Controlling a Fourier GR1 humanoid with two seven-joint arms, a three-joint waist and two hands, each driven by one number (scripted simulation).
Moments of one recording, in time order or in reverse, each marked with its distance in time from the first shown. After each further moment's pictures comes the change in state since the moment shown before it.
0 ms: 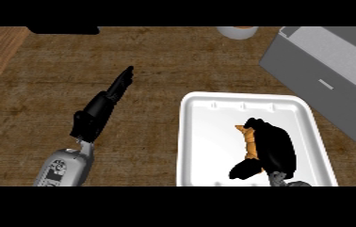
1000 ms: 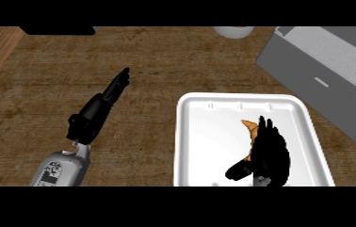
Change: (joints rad) left arm 0.017 0.042 -0.023 -0.001 0.033 0.029 -0.025; right arm 0.067 0.221 -0.062 -0.036 0.055 -0.053 0.388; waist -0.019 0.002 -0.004
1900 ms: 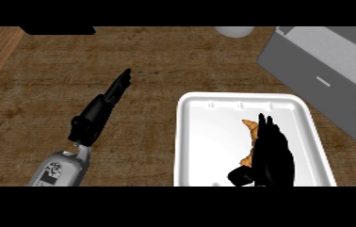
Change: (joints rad) left arm -0.010 0.066 -0.086 0.001 0.067 0.086 -0.007; right arm 0.025 0.002 0.065 -0.156 0.029 0.056 0.025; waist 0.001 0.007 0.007
